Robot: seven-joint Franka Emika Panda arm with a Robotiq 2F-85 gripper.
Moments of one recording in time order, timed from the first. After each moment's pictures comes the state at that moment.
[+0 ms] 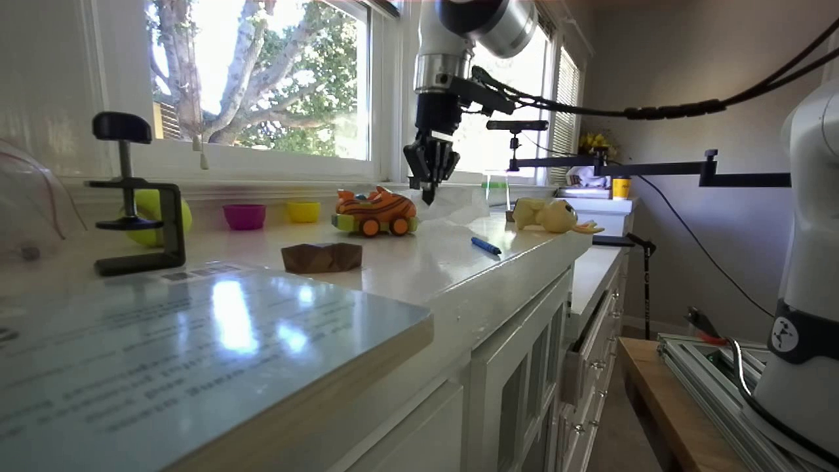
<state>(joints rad) -0.16 -0.16 -0.12 -2.33 -0.02 2.27 0.16</state>
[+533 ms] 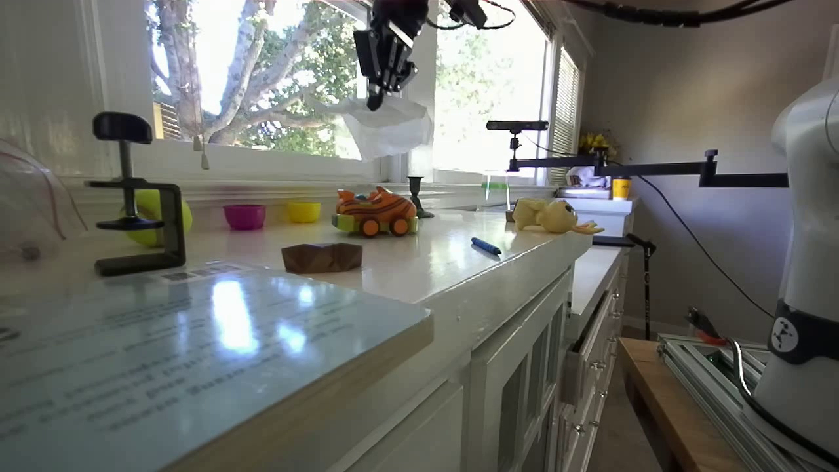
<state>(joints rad) -0.05 -0.23 -0.06 -2.10 0.08 2.13 0.12</state>
